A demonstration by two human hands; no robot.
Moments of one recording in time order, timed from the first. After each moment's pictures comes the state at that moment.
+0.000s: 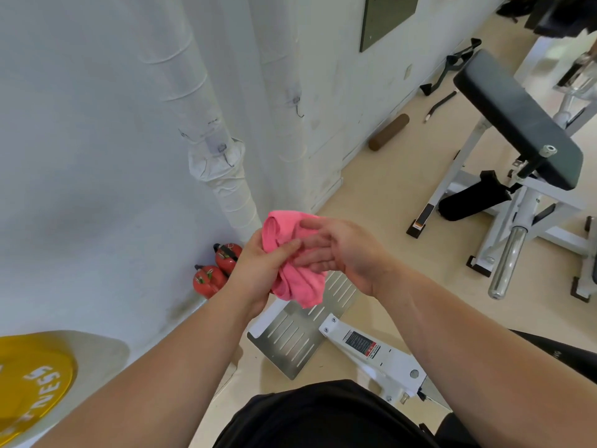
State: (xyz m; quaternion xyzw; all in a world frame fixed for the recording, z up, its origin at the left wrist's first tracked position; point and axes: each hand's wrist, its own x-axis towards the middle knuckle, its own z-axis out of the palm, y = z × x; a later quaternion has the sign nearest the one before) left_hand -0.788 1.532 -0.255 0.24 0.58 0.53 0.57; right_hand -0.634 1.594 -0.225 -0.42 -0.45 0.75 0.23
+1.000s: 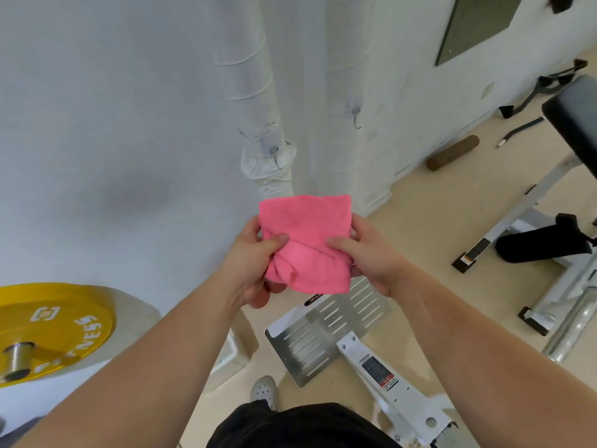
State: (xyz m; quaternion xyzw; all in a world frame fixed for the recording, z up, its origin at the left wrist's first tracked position) left_hand -0.831 1.535 -0.232 0.19 0.65 0.56 0.47; right_hand -0.651 1.645 -0.253 -0.37 -0.55 0.72 0.20
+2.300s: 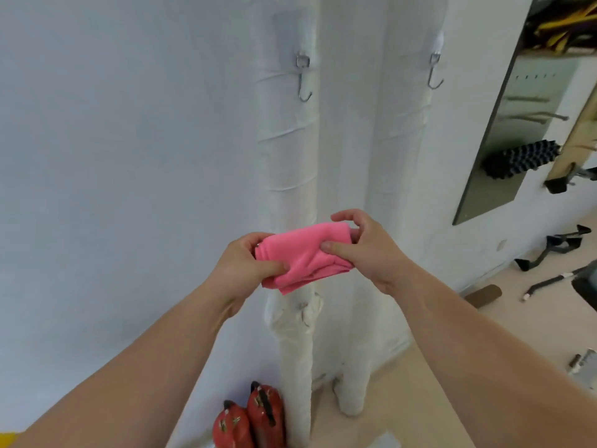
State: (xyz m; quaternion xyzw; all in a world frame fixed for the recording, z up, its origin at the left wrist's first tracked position) left_hand -0.994 1.669 -0.084 0.36 0.66 0.59 0.28; right_hand -0.819 1.821 -0.073 -0.27 -0.73 0.55 0.31
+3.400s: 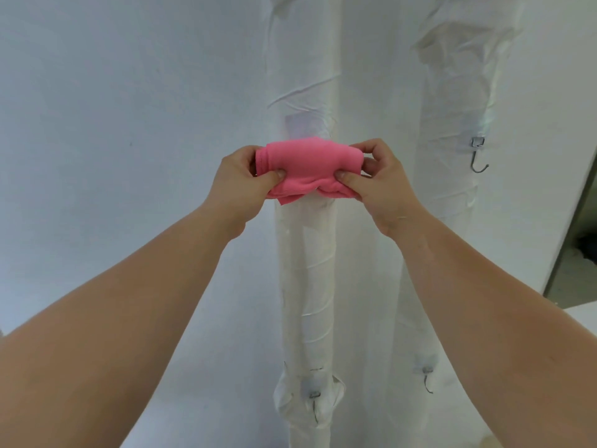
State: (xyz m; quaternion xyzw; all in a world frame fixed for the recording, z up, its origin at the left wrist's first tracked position) left_hand -1.033 1.760 0.113 0.40 0.66 0.64 -0.06; right_hand -0.900 1.943 0.099 -0.03 -0.72 0.53 0.45
